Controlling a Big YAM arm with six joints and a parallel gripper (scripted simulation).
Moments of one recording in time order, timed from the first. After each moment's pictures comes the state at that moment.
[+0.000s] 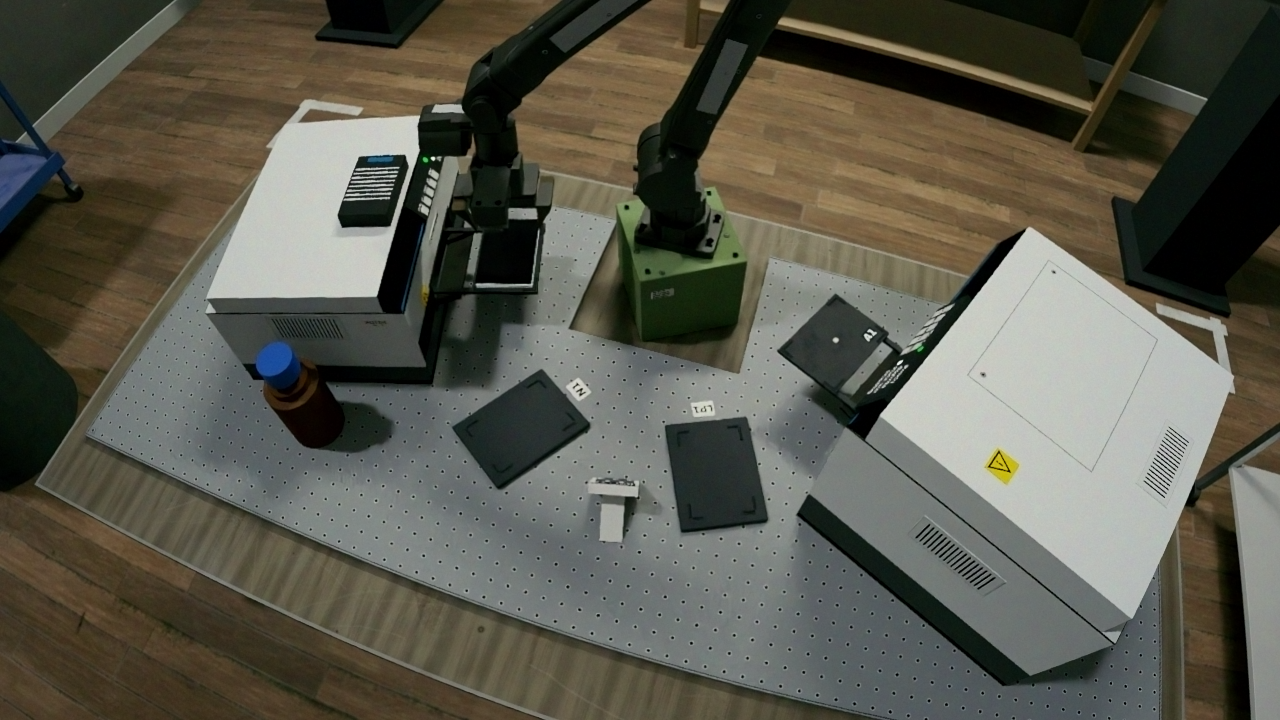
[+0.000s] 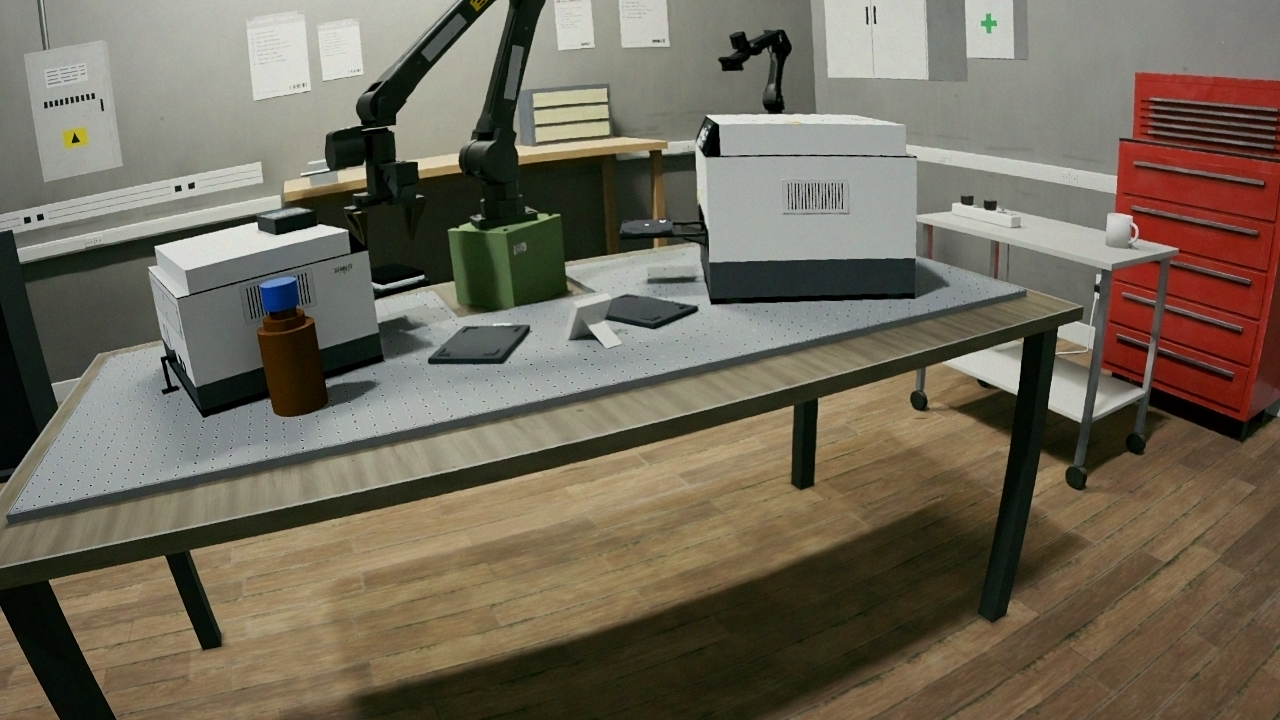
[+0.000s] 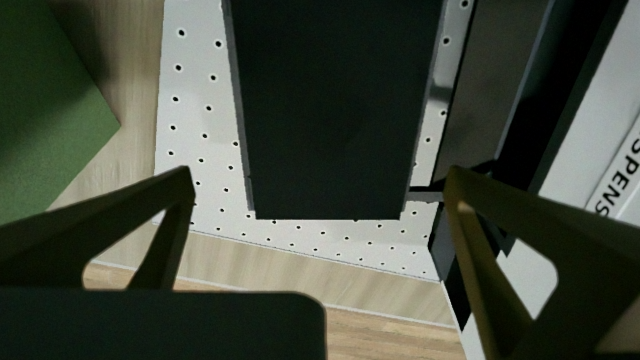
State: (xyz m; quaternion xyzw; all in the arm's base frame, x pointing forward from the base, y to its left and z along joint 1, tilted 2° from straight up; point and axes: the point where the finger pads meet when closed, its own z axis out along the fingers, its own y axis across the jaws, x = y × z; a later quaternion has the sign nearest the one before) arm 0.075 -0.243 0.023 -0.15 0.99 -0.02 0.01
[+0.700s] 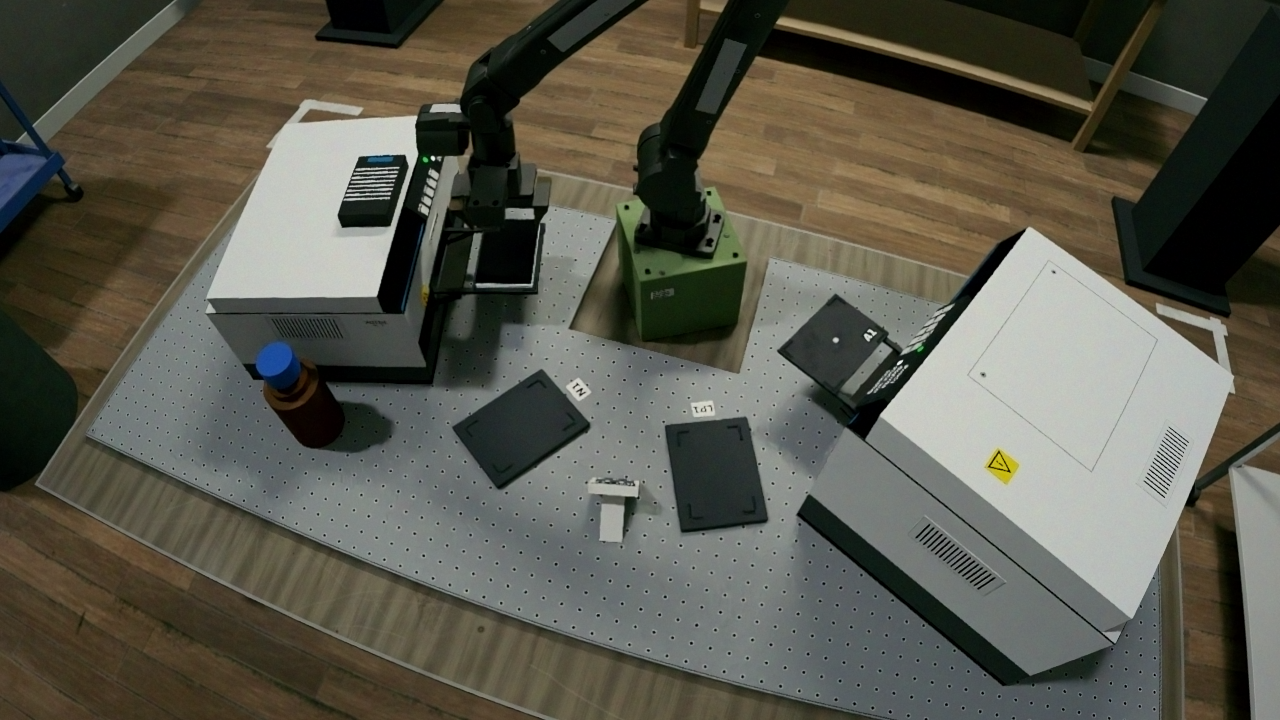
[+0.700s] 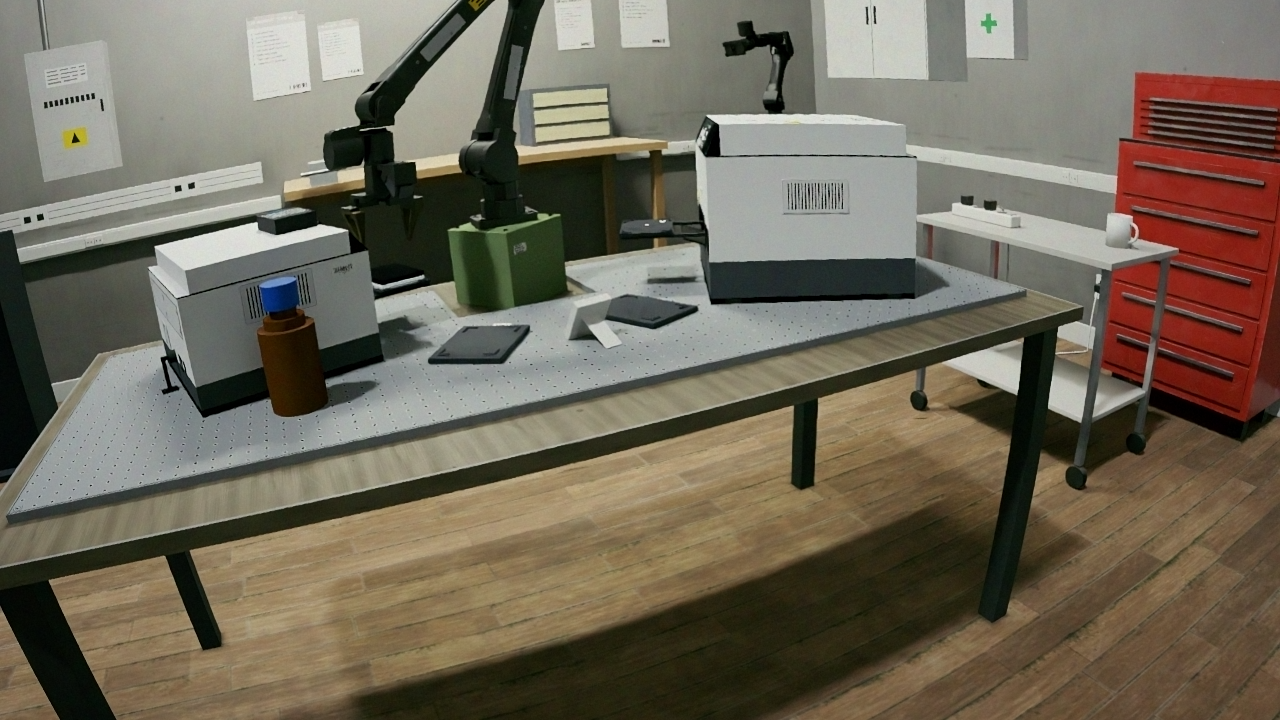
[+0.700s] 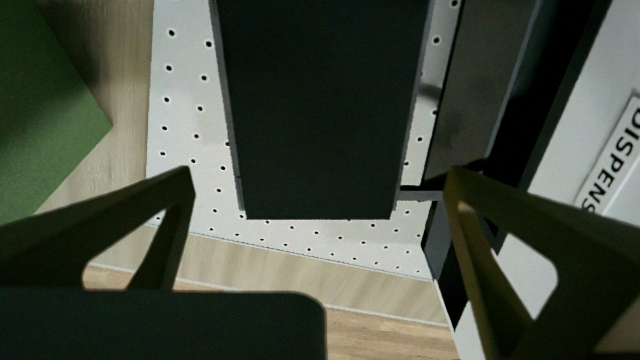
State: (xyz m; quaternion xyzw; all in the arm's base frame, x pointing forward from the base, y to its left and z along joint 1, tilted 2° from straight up) arm 0.076 -0.247 0.023 -0.15 0.99 -0.03 0.01
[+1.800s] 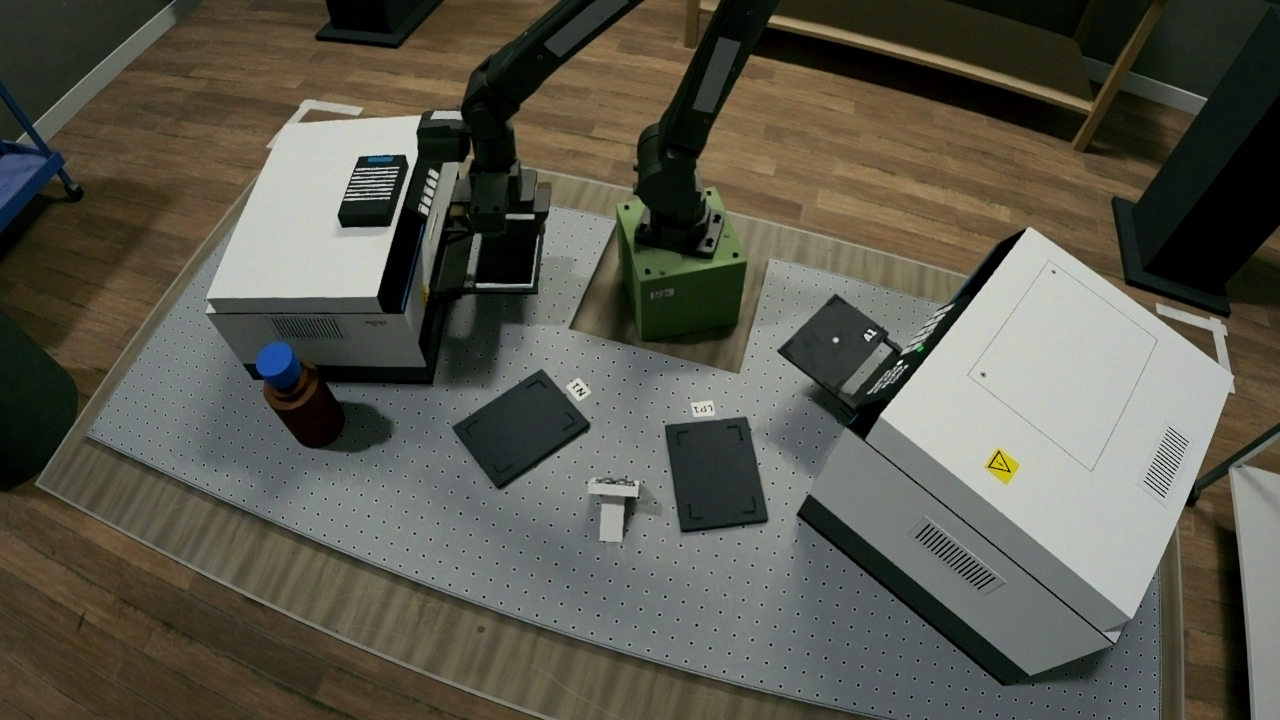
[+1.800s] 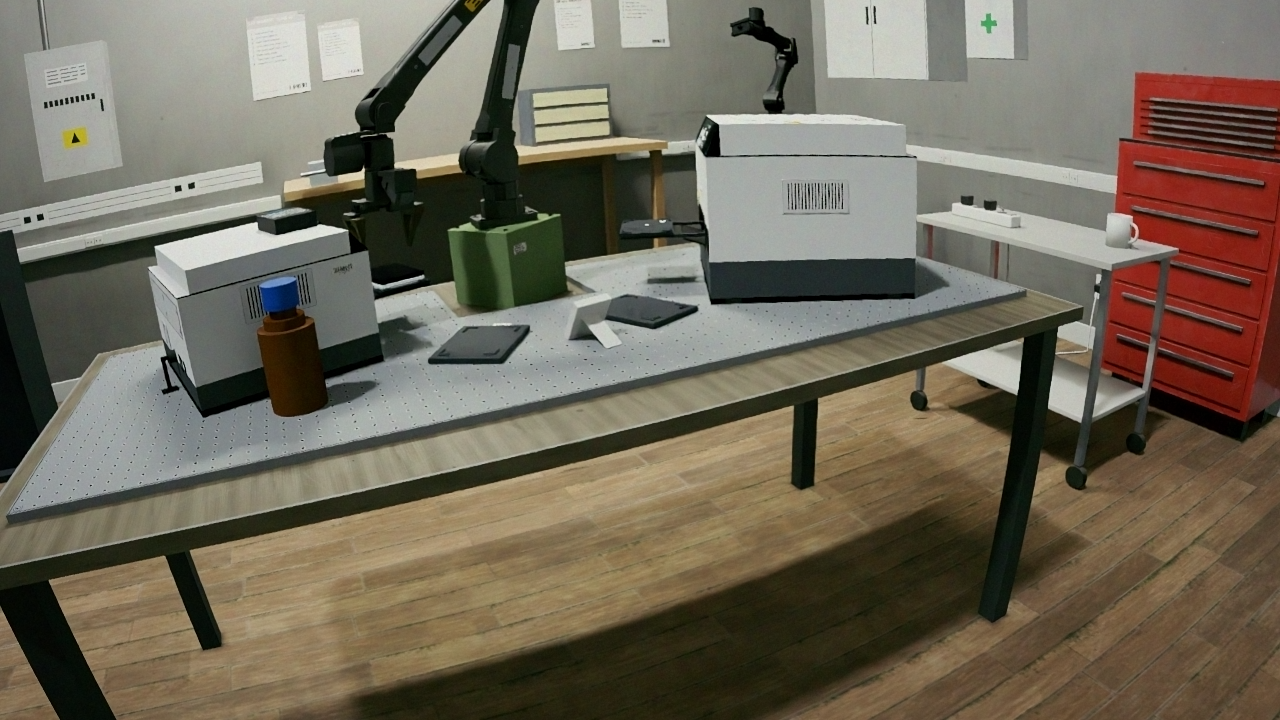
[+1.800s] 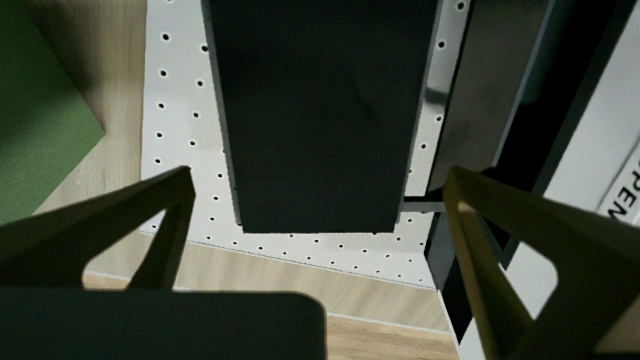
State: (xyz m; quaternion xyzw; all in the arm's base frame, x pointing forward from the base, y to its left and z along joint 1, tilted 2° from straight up) arm 0.076 -0.248 0.011 -0.15 0.99 -0.03 0.01
